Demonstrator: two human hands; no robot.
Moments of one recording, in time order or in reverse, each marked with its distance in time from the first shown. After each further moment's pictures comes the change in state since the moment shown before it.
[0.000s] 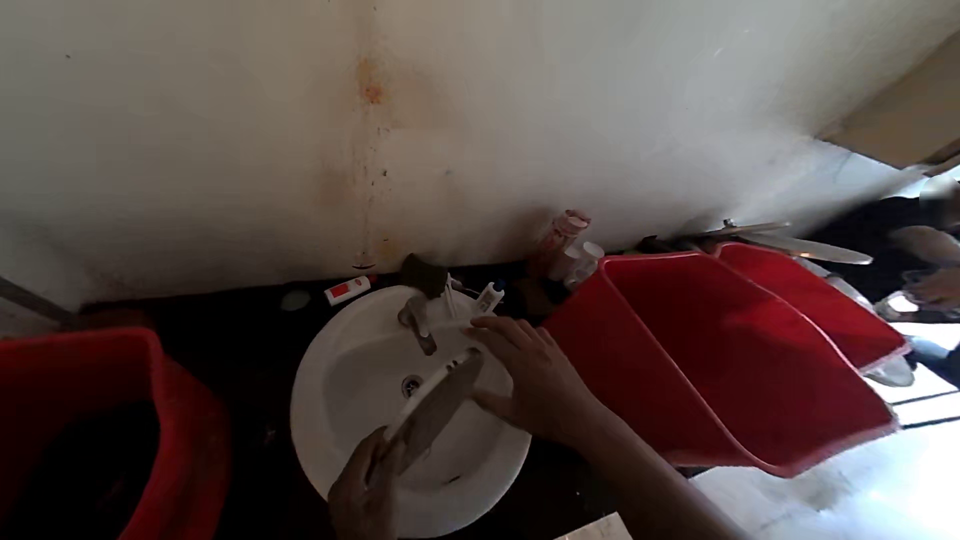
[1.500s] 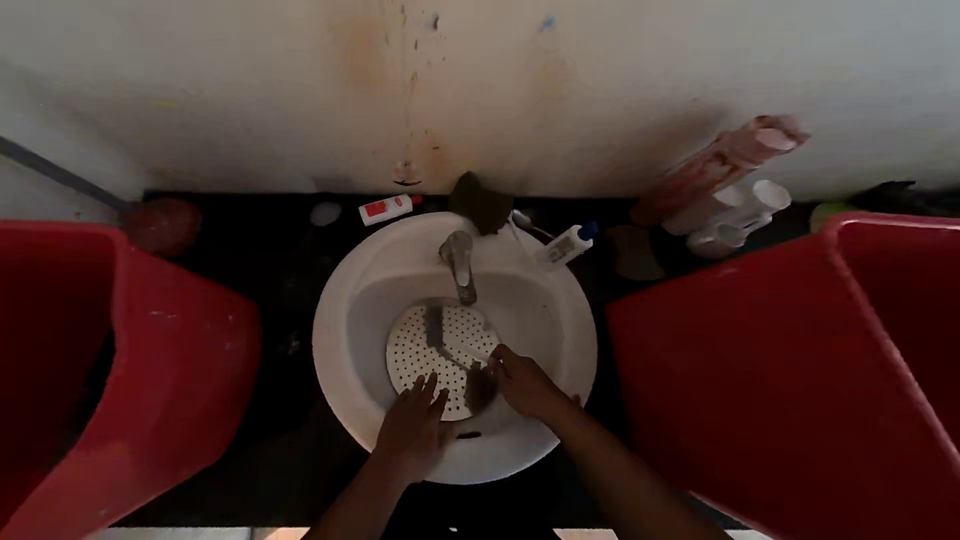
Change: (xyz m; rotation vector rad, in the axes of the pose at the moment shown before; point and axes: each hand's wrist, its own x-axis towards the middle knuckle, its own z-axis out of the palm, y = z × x) left_hand -0.007 -0.090 0.071 0.841 -1.206 -0.272; right_hand -0.007 0.084 0.188 0.438 -0.833 0.472
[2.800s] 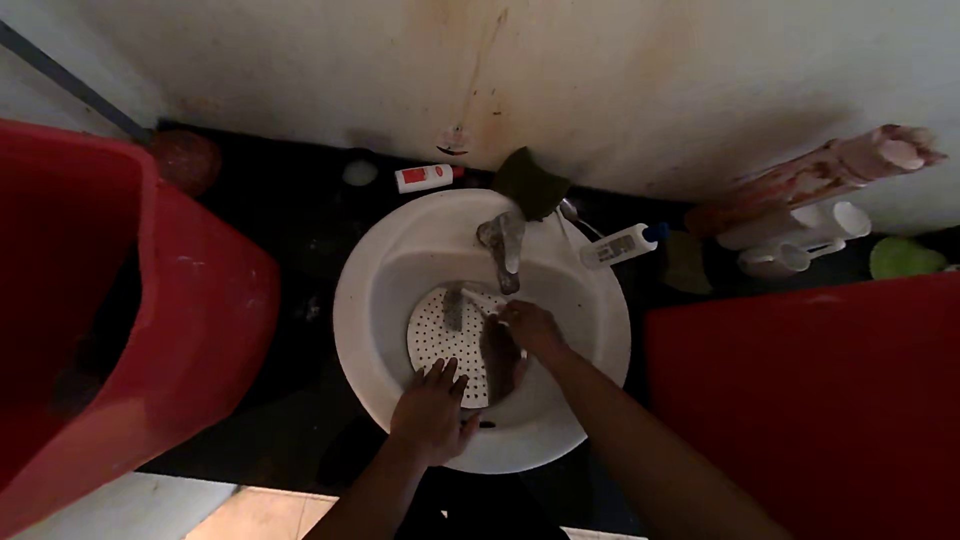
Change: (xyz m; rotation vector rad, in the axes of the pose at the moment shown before) left_hand 0.002 -0.001 -0.003 -0.036 -0.013 -0.012; right_hand 0.079 -0.017 -0.006 -0.108 0.090 0.050
